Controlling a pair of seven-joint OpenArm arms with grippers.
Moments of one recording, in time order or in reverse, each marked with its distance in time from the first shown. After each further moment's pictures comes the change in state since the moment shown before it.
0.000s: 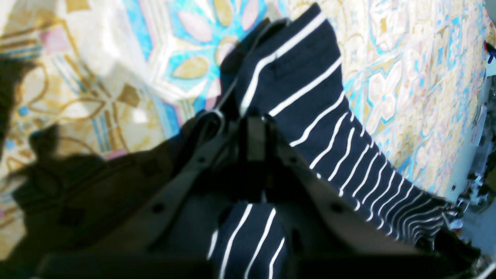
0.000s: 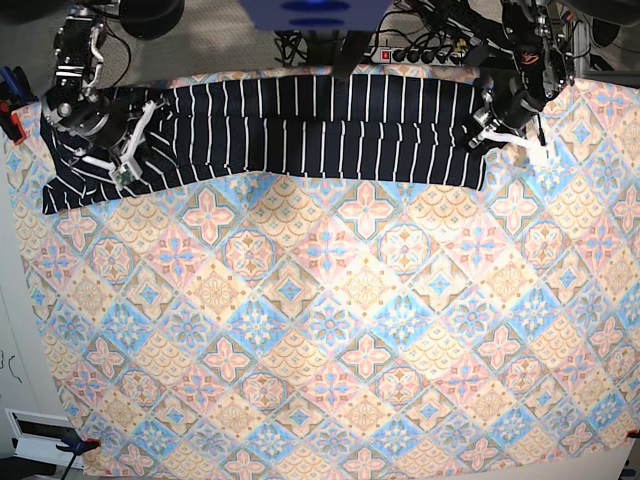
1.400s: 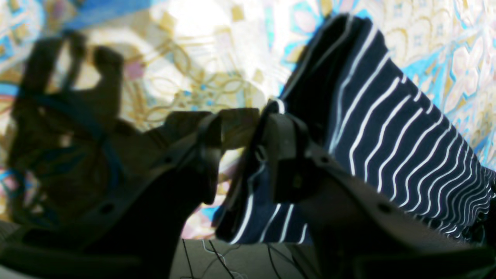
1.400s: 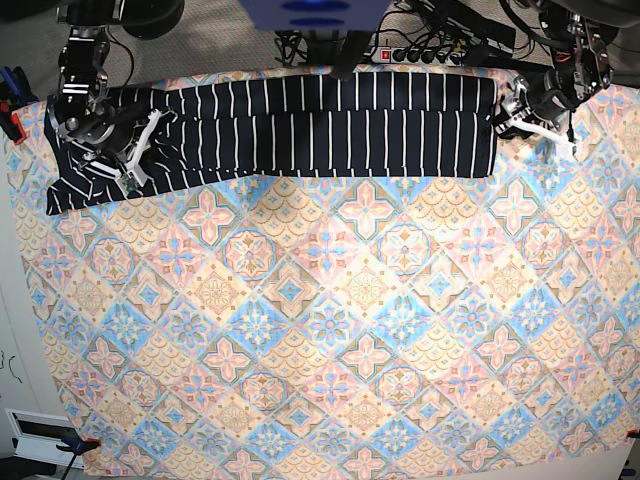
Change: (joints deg) left arm 3.6 -8.0 0.0 5.7 1.4 2.0 7.5; right arm 5.0 1.1 -3.9 -10.5 0.4 -0.5 3.3
